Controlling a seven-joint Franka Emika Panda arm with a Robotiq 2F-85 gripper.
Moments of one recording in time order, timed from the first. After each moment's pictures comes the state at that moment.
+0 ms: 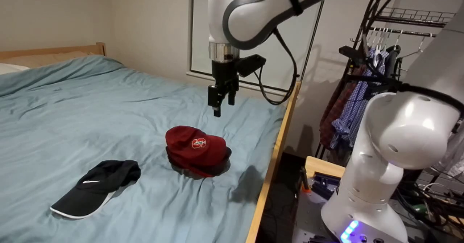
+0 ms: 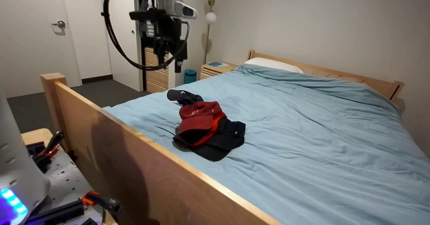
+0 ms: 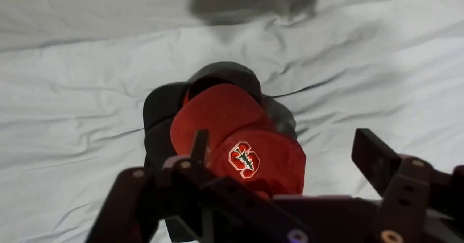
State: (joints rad) arm -0.02 -0.25 0.04 -2.42 -0.10 2.12 0.14
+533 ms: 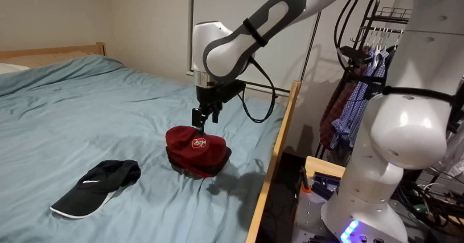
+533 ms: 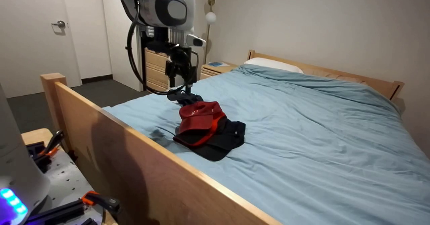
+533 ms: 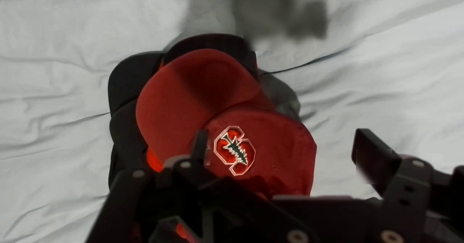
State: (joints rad) arm -0.02 0.01 0.03 -2.37 -0.10 2.35 0.13
